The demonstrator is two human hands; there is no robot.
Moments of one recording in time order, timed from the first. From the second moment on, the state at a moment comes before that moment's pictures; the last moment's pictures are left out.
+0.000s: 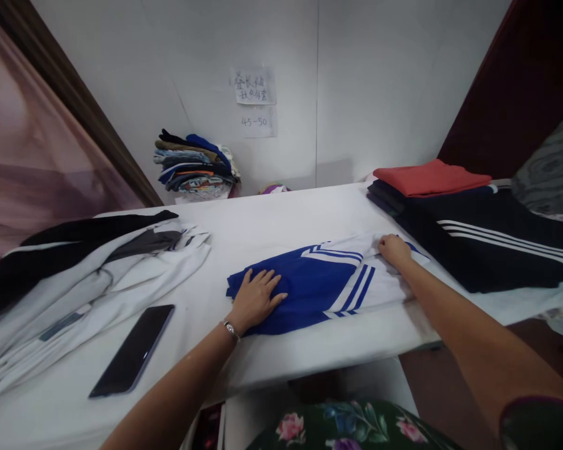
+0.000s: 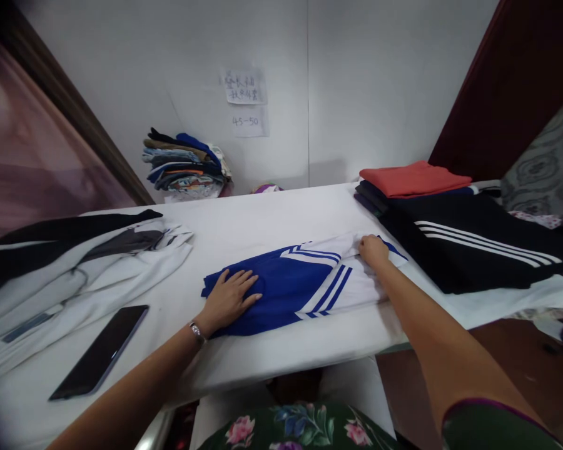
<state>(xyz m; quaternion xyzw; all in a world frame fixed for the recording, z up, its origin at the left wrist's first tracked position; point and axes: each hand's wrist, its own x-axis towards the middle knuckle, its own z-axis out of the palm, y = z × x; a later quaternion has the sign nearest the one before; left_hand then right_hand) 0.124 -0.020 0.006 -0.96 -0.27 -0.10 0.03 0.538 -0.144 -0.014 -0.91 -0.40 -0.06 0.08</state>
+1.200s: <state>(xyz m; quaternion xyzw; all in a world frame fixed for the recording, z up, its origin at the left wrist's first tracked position) 0.096 -0.001 0.009 -0.81 -0.40 -0.41 -0.14 0.428 -0.128 0.001 -0.73 -0.64 0.03 0.23</state>
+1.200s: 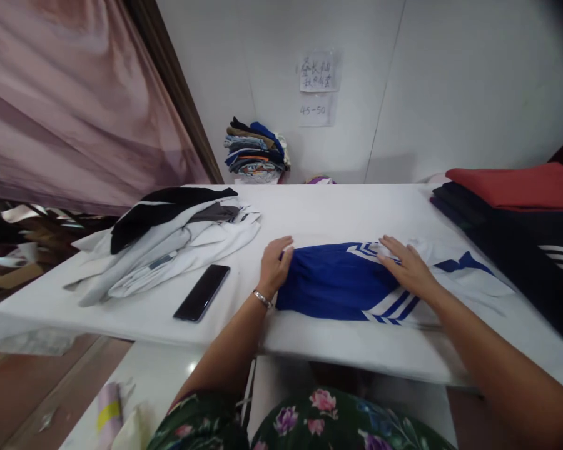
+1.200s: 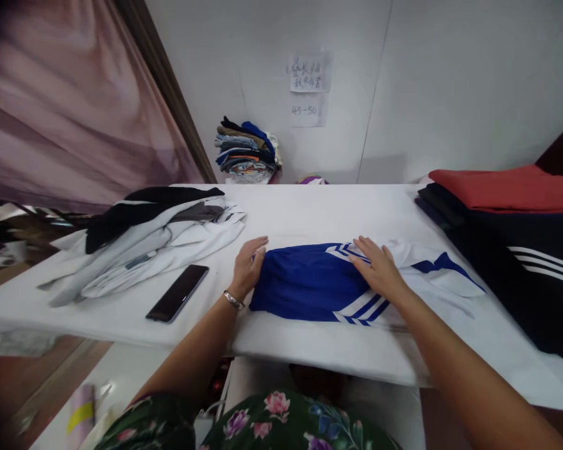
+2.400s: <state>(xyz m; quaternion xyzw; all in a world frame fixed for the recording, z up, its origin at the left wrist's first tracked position) 0.099 0.015 0.020 -0.75 -0.50 -0.37 -0.23 0.382 -0.131 -0.007 -0.72 -0.68 0.07 0.15</state>
